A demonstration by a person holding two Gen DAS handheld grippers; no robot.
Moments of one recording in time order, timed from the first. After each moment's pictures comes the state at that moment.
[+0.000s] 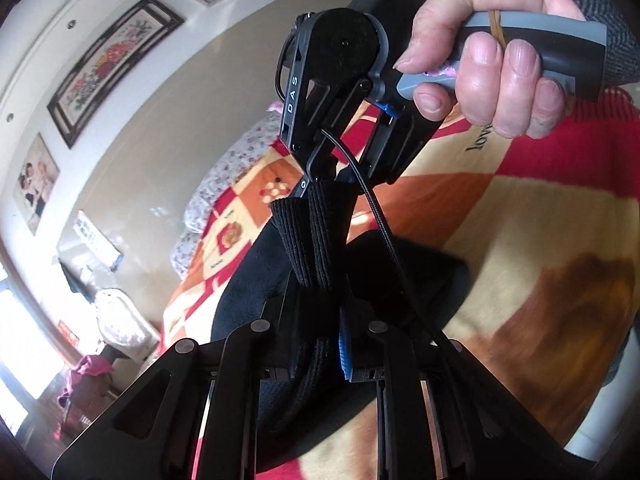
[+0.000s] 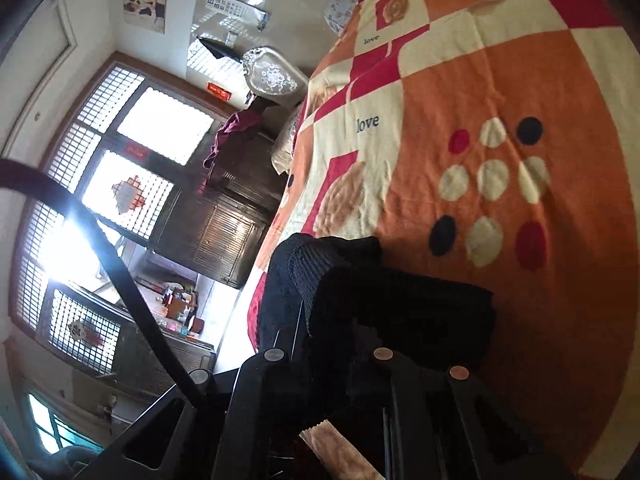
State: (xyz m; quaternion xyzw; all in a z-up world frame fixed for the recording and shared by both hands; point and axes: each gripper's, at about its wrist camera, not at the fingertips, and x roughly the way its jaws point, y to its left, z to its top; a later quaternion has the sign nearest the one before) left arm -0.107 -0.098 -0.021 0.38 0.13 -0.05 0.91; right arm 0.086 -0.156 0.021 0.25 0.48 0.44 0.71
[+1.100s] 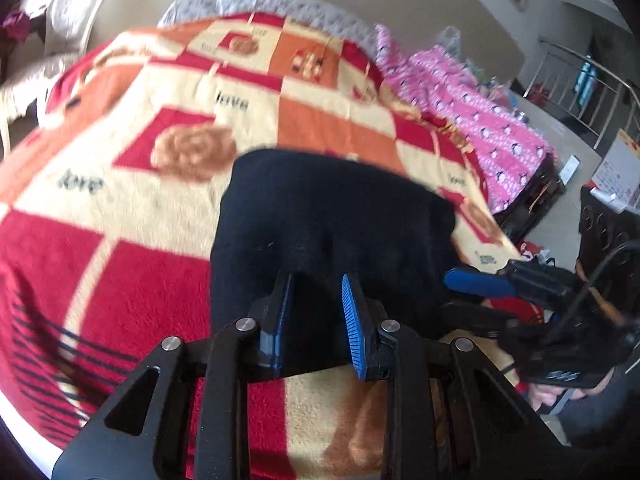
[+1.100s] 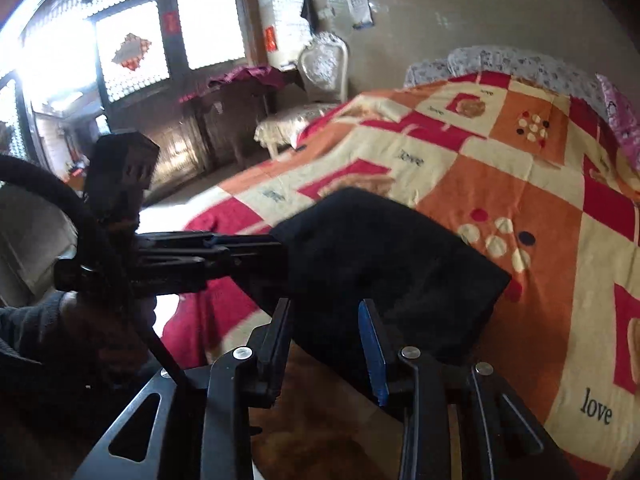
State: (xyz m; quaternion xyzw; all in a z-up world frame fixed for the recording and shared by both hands) left arm -0.062 0.050 0.007 -0.16 0.35 -0.12 0.91; right arm -0.057 -0.087 0.032 -0.10 0.34 0.40 0.84
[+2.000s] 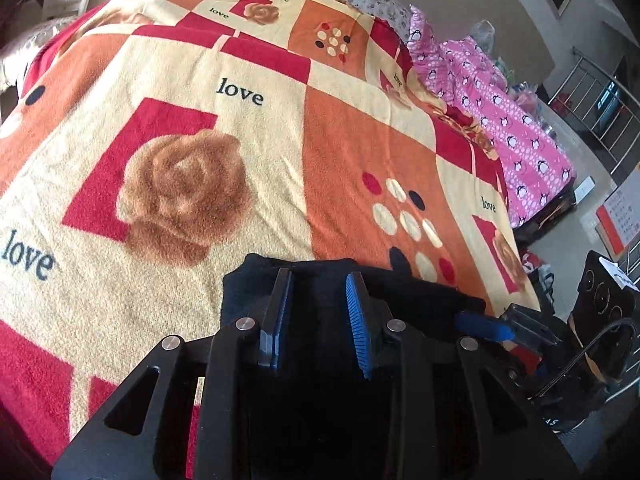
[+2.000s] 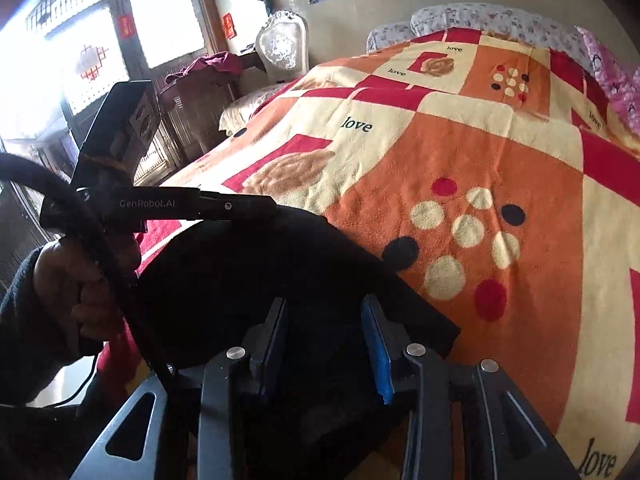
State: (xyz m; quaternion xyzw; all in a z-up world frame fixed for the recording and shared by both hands) left arm 0.042 0.077 0.001 -0.20 0.41 -0.11 0.88; right arm 0.047 -0.100 -0.002 -0.06 0.39 0.38 0.84
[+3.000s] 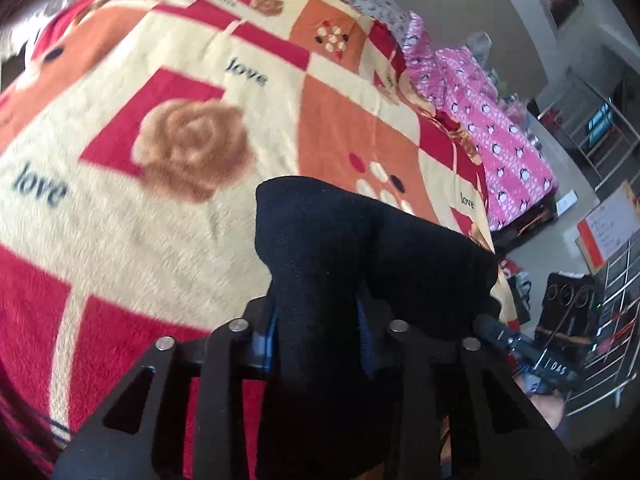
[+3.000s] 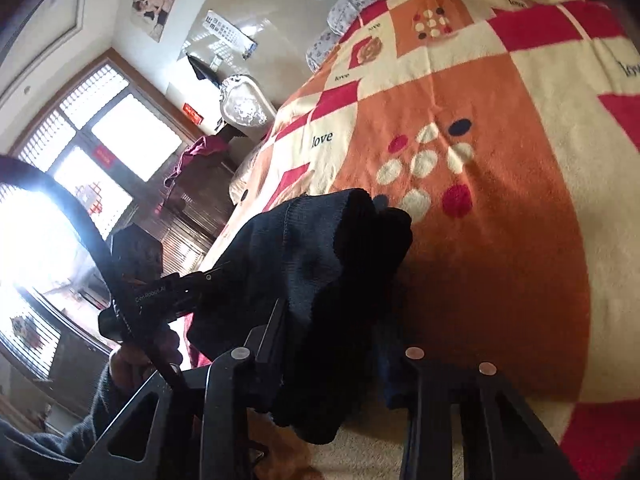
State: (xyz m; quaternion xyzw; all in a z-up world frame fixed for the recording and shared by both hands) left arm 0.007 0.077 -0.001 -0.23 0.40 -0.14 0.87; right arm 0.021 -0.169 -0.014 0.19 0.40 0.37 0.82
